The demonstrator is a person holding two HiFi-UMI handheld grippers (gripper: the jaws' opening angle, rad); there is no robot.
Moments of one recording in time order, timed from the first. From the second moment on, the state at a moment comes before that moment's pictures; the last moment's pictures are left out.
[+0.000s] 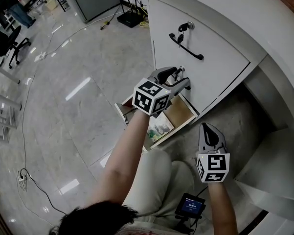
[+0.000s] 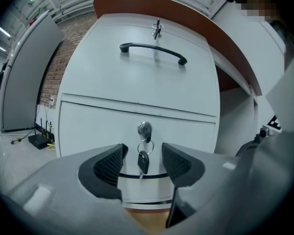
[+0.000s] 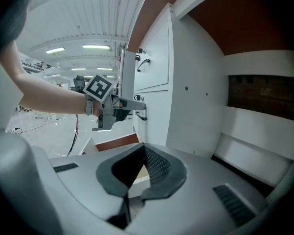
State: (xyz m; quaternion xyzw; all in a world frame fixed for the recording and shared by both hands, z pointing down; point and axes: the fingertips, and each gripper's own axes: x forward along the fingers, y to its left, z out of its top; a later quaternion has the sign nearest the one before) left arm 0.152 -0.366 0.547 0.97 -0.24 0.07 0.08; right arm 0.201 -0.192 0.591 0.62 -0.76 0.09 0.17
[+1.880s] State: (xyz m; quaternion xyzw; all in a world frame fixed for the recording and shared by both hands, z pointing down) left arm -0.006 -0.205 0.425 0.95 -0.31 -0.05 -0.03; right arm 0.124 -0.144 0.507 0.62 -0.77 0.04 0.11
